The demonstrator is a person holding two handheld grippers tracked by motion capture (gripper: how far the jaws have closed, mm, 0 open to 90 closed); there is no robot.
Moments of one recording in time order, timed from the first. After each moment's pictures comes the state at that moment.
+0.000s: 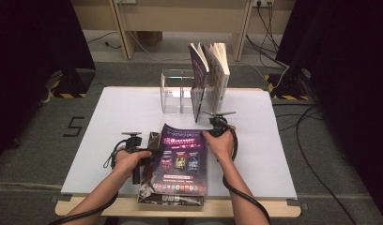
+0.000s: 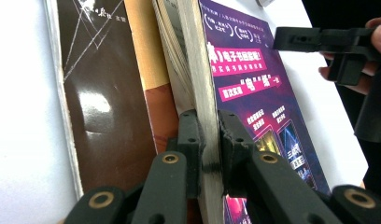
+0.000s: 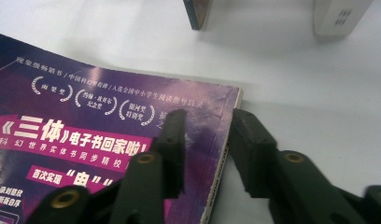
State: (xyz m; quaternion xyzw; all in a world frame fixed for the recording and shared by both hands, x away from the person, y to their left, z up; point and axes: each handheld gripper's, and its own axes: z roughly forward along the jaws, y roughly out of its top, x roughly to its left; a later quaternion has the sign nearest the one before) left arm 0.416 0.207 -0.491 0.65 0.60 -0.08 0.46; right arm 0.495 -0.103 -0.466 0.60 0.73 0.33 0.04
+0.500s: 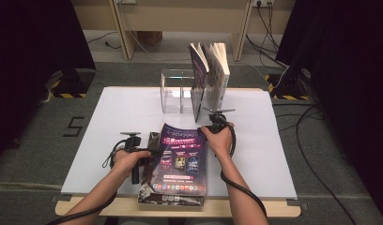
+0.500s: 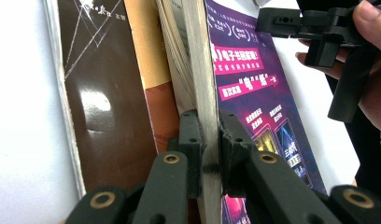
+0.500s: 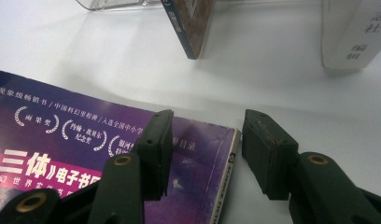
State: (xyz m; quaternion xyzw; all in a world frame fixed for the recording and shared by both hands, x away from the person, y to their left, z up) left arm 0.417 0.210 -0.492 0.65 0.60 -0.09 0.46; right arm 0.517 -0.102 -0.476 0.60 0.72 0.35 0.04
